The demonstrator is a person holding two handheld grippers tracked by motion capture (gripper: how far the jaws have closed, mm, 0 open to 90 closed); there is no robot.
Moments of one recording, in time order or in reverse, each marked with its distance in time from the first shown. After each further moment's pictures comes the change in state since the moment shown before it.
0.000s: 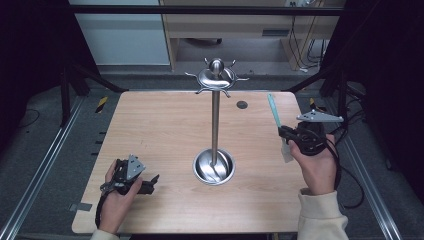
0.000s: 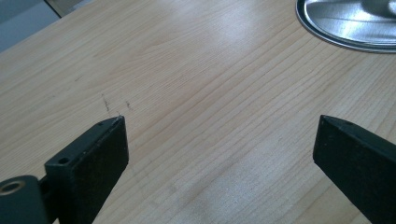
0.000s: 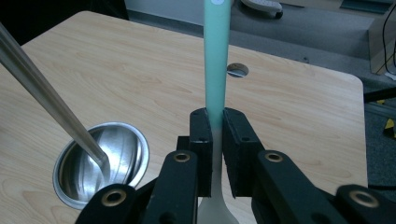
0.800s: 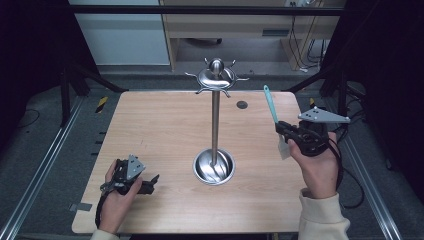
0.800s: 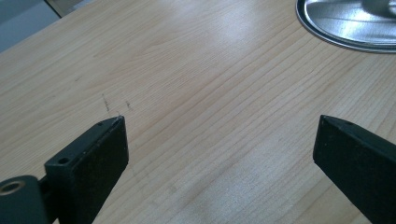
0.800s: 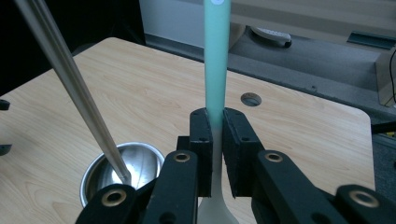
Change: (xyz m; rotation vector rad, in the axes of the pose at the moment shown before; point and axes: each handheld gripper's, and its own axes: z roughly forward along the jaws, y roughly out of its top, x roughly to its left) left arm 0.000 0.000 0.000 0.000 0.000 0.001; right arm 0.019 0.015 -0.024 -0.097 0.046 -0.038
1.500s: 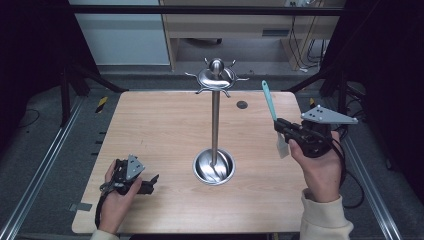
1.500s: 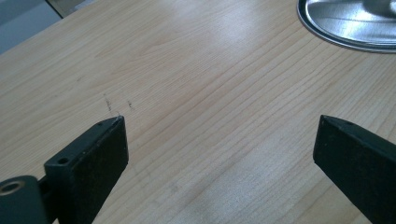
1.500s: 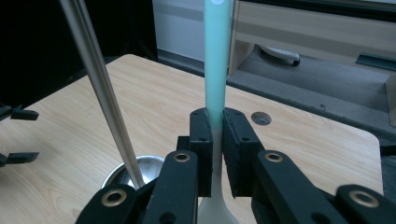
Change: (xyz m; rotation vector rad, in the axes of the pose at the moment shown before) left arm 0.001 0.000 -0.001 0.000 0.001 0.000; right arm 0.012 0.012 -0.018 -0.065 0.041 -0.024
